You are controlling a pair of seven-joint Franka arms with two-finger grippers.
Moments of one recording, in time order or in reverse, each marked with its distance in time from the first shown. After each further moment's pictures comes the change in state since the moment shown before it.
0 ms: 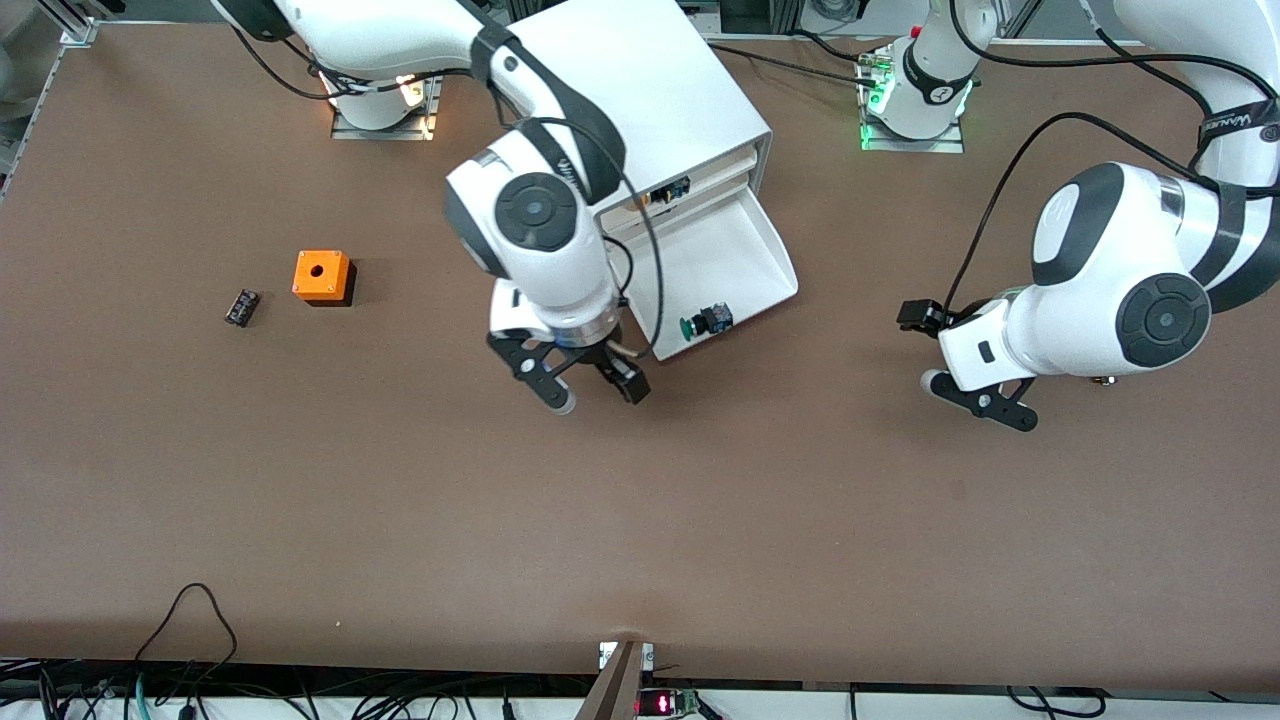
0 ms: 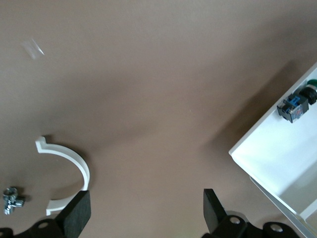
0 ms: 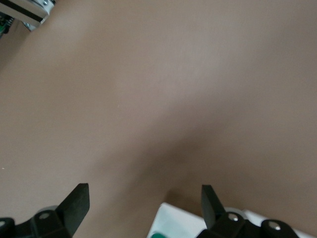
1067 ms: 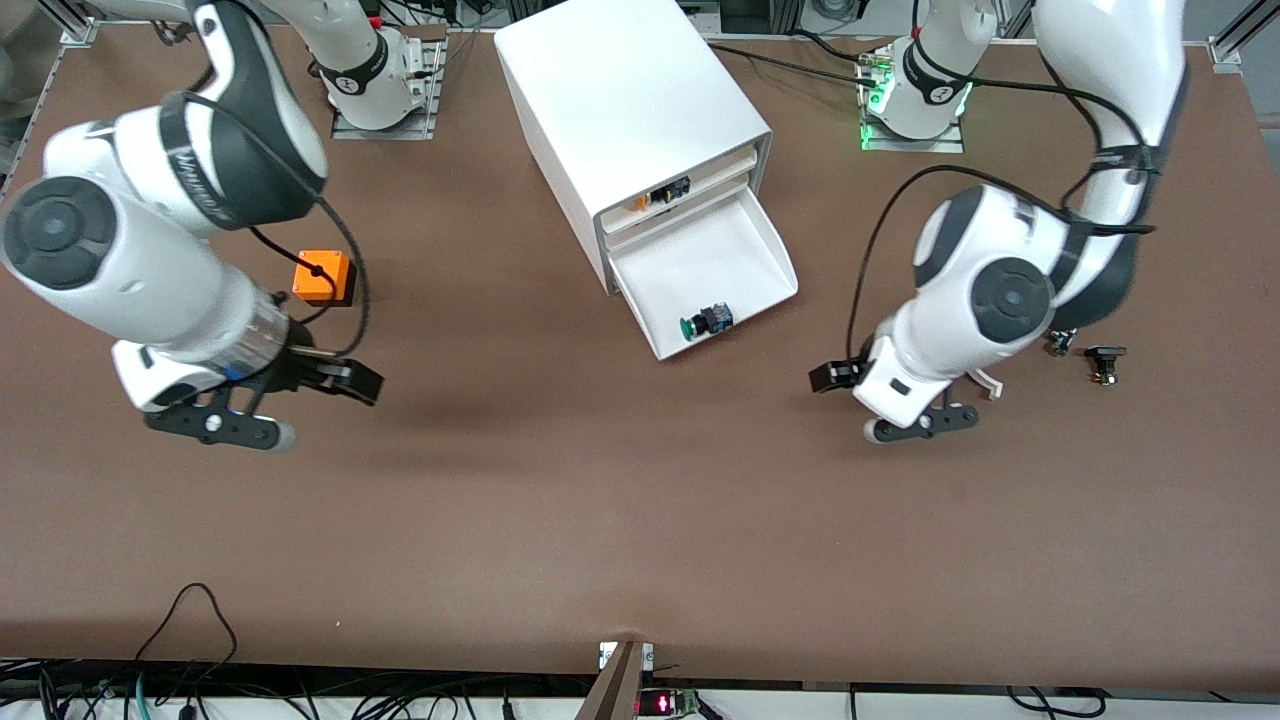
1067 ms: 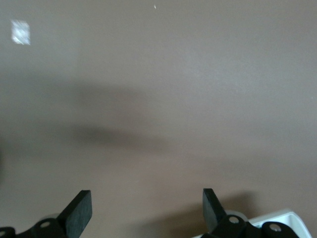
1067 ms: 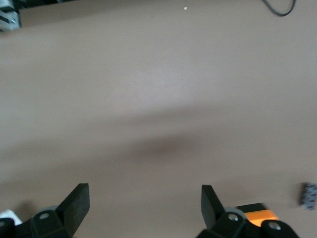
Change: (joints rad) left arm -0.149 0.018 -0.012 -0.204 0.033 0.466 -0.785; right arm -0.402 -0.286 -0.003 -0.198 0.025 -0.190 -0.952
